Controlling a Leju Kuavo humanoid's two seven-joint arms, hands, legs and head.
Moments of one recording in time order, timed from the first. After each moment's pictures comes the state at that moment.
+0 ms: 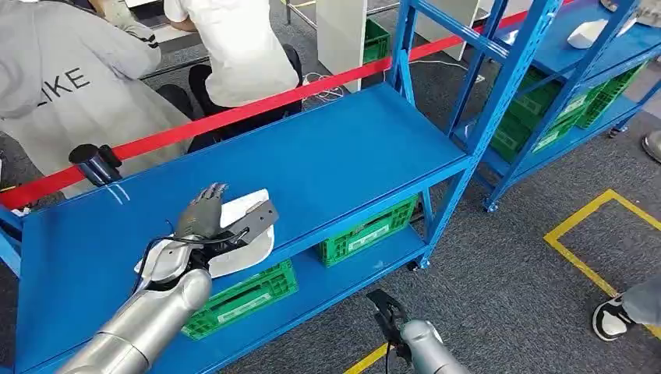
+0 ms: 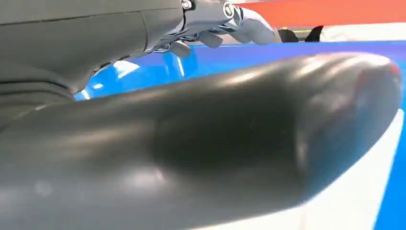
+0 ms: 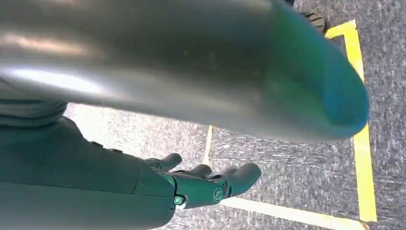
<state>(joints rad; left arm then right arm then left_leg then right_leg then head) -0.93 -0.28 -1.02 -0.24 -0.67 0.23 0.06 -0.07 0.05 -0.24 -0.15 0.20 0.12 0.17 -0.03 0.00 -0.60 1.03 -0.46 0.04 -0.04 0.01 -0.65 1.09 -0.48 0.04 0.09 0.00</state>
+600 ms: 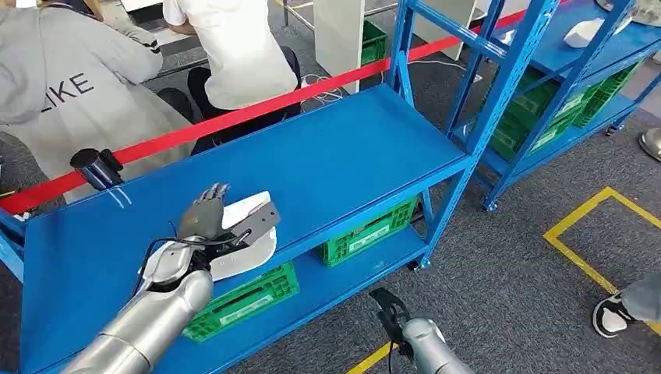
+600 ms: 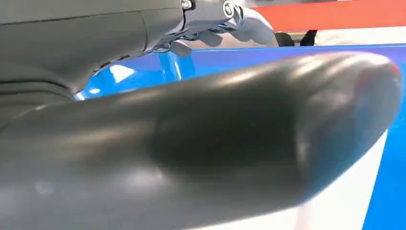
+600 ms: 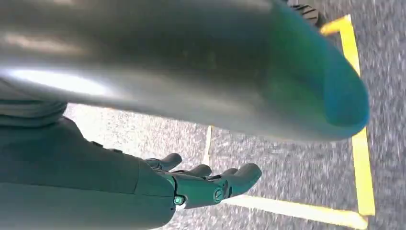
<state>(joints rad) -0.92 -0.28 -1.00 -0.23 -0.68 0.23 0.06 -0.07 0.04 -0.24 -0.15 0.20 0.12 0.17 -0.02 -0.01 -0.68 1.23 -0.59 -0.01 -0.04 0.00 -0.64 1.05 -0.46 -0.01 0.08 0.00</state>
